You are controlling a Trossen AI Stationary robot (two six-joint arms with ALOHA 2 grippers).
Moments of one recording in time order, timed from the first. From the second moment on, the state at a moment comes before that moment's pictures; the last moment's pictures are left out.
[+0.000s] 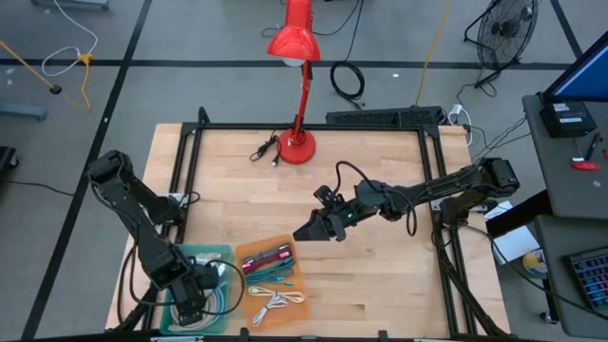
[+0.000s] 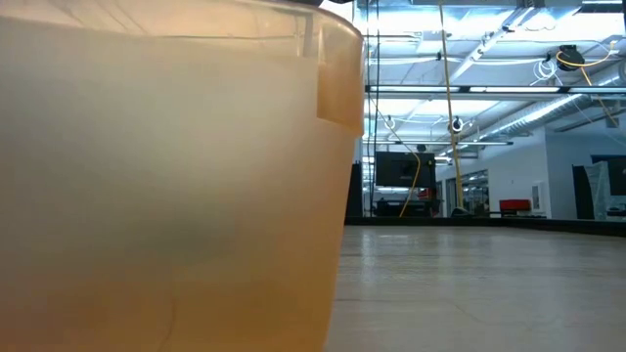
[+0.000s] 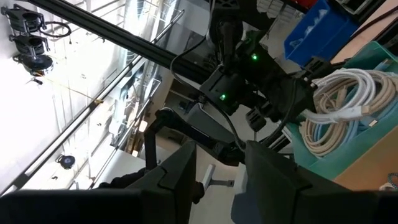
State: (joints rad) left arm -0.94 1.42 1.01 -0.85 0.24 -1.30; right arm 0.17 1.57 1.08 0.60 -0.29 1.17
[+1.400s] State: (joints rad) left arm -0.98 1.42 1.38 -0.95 -0.10 -1.45; right arm 0.22 1.57 1.08 0.57 -0.26 1.17
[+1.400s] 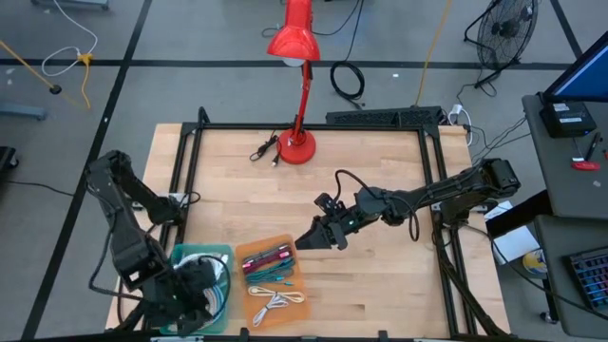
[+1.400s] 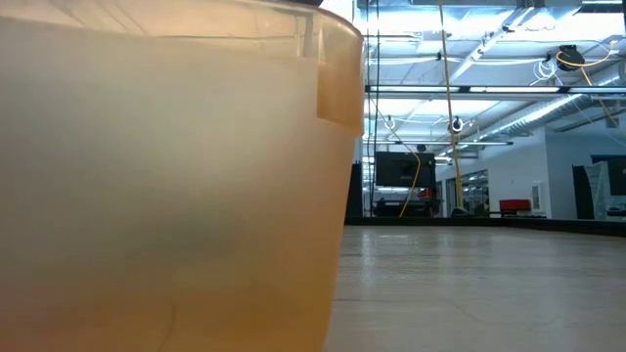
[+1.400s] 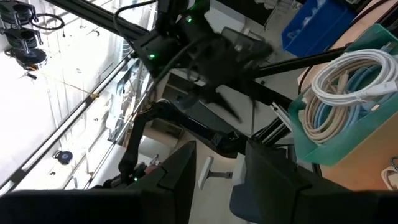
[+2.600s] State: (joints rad) left arm -0.72 1.68 1.38 -0.81 -0.32 -1.20; right arm 0.30 1.57 0.89 0.56 -0.26 1.29
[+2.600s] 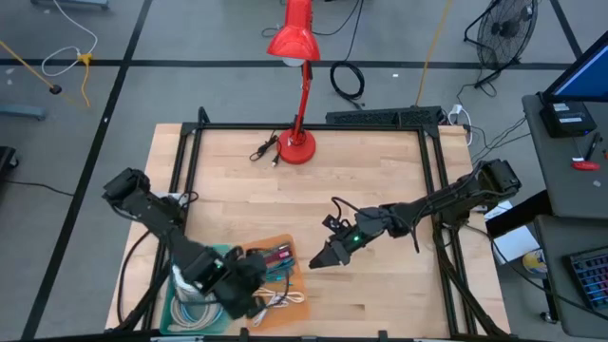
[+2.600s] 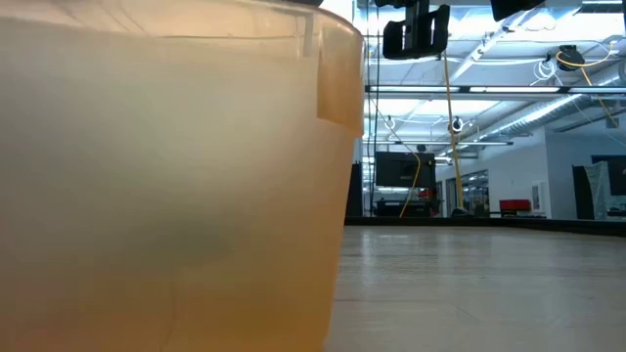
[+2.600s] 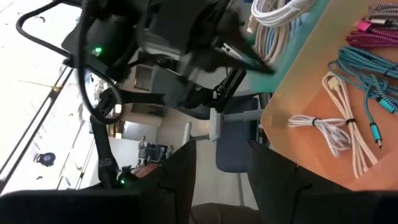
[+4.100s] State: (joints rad) left arm -0.58 1.87 1.01 -0.17 0.23 -0.92; right arm 0.27 1.57 0.89 0.63 -0.29 1.24
